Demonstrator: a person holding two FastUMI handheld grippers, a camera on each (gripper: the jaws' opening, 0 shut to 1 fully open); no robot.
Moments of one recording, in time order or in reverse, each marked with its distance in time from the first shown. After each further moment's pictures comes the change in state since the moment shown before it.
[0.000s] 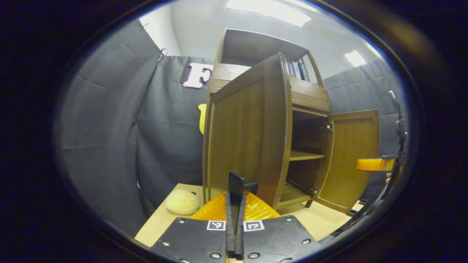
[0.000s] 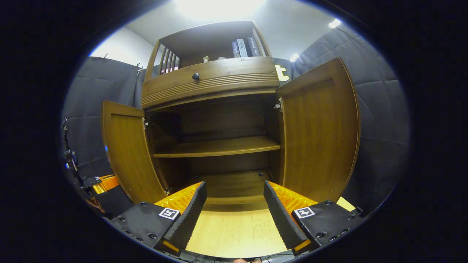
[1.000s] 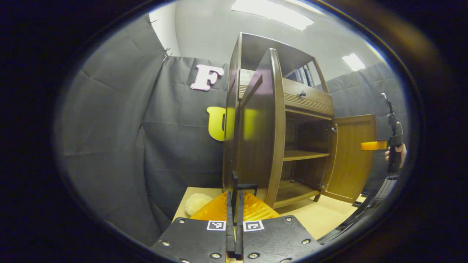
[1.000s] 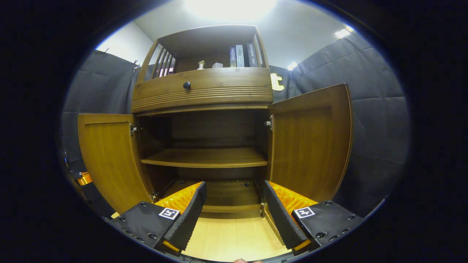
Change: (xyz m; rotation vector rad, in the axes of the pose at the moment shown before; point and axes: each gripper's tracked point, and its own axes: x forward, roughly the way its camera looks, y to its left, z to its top) left arm -0.014 0.034 0.008 -0.014 -0.024 -0.019; right arm -0.001 -0.045 0.038 -0.073 -0.058 -0.088
